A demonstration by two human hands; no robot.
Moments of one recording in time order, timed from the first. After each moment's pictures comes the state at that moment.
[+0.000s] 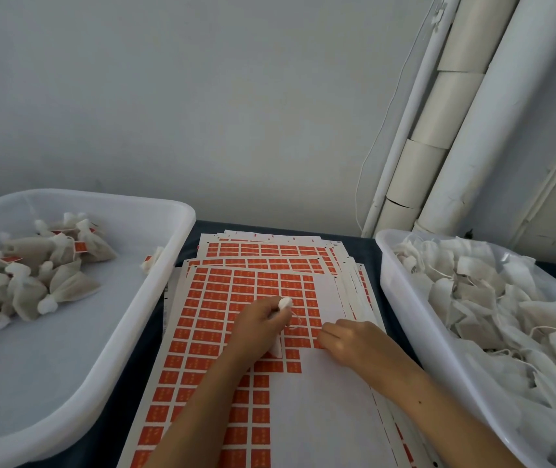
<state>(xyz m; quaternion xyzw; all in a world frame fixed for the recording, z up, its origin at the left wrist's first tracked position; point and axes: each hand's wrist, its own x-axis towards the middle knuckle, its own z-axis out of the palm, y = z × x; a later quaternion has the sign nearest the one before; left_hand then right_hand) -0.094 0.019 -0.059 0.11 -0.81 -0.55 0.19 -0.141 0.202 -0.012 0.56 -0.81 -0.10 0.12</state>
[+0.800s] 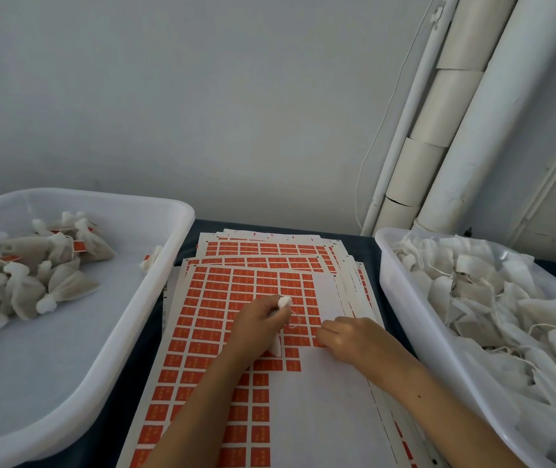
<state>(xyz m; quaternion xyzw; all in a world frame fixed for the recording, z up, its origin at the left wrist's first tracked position) -0.093 0.020 -0.055 0.12 -0.80 -0.55 0.18 -0.150 0.198 -0.014 0.55 -0.82 -0.11 0.08</state>
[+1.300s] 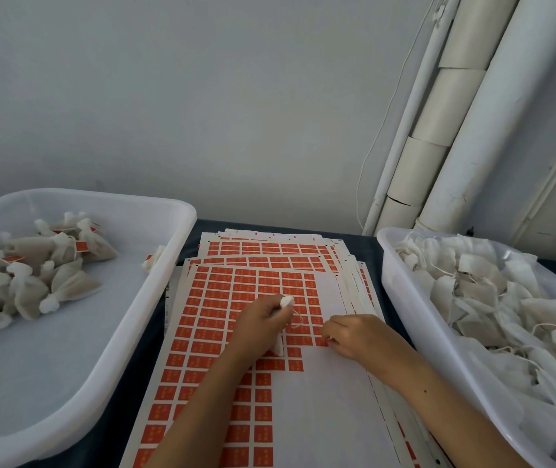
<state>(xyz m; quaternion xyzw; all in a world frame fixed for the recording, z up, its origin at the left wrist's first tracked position) -0.091 0.020 -0.053 0.11 -0.80 -0.56 0.17 -0.154 0.197 -0.011 0.52 -0.85 -0.06 0.04</state>
